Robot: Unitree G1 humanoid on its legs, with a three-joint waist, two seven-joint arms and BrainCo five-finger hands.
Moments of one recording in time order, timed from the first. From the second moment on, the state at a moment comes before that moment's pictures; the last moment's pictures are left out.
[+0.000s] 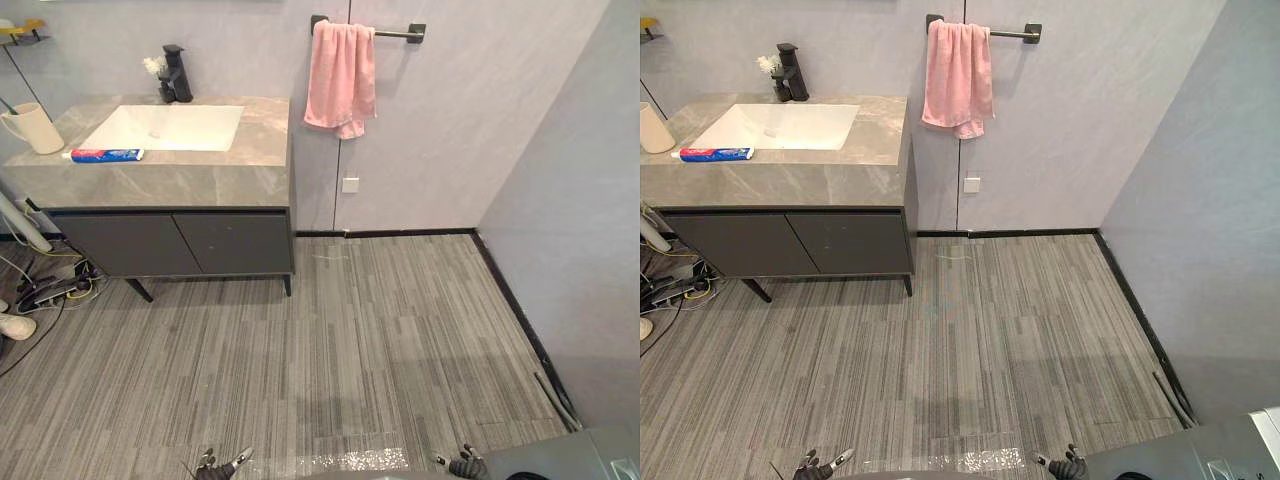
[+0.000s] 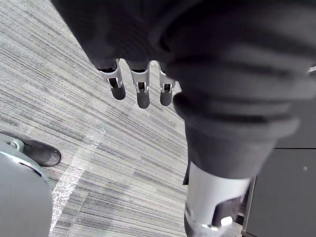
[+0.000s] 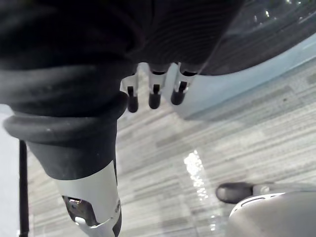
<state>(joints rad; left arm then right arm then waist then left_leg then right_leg) 0.21 0.01 0.33 1.04 -0.15 -0.22 0.09 0.16 -0.01 -0.31 1.01 -0.07 -0.08 -0.13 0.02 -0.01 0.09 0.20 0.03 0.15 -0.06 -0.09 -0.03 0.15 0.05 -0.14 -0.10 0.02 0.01</state>
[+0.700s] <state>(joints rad) 0.19 0.02 0.31 1.05 -0.17 -0.22 0.05 0.14 -0.03 -0.30 1.04 -0.04 -0.08 -0.10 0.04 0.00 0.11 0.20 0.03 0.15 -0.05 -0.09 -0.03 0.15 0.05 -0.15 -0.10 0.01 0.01</state>
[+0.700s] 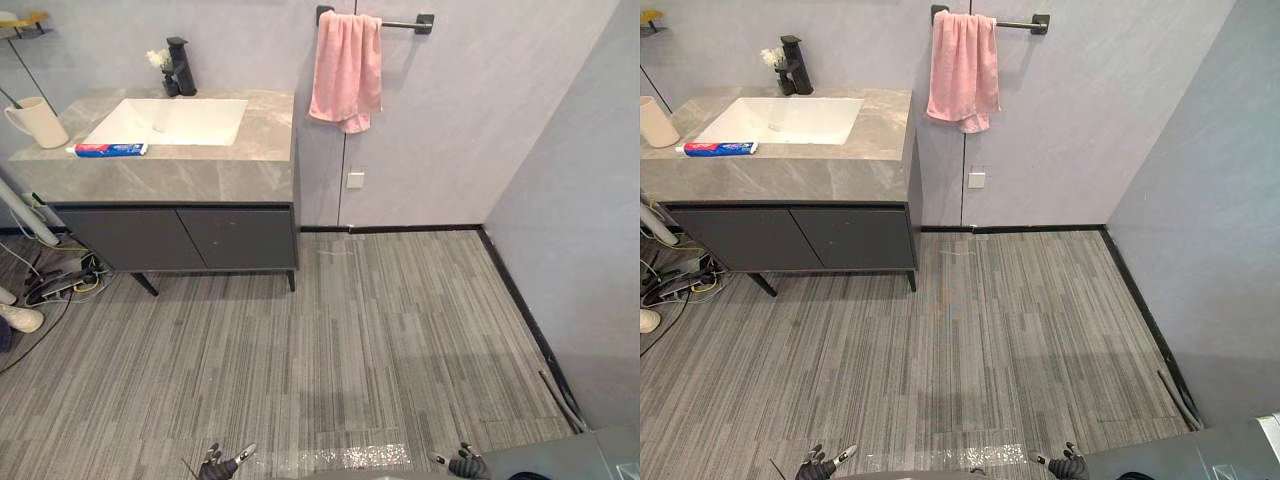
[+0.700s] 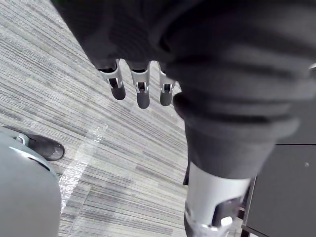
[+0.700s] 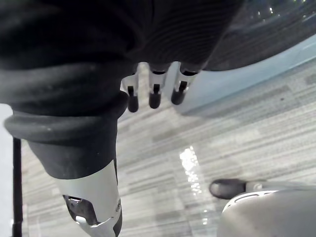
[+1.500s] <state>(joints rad) 0.19 0.01 0.32 1.07 -0.23 -0.22 0.05 0.11 -0.05 -0.30 1.04 -0.01 -0.07 -0.08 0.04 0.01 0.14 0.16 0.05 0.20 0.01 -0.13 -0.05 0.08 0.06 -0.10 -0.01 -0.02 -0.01</state>
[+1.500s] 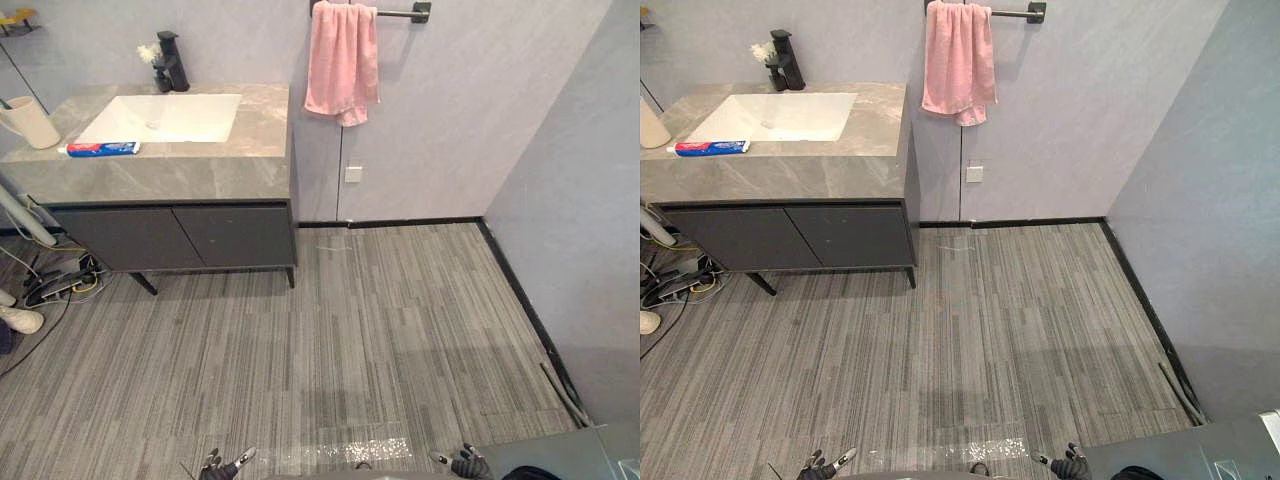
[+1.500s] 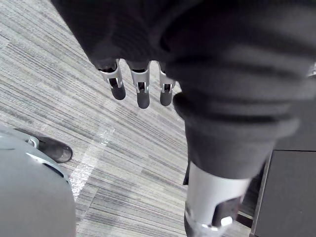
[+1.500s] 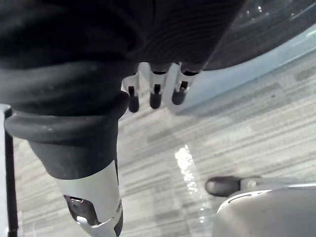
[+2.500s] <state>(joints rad) 0.16 -0.06 0.31 0.88 -0.16 -0.18 0.07 0.18 0.02 -0.14 0.49 0.08 -0.08 -0.09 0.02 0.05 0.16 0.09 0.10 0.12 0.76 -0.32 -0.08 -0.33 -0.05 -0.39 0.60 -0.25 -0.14</state>
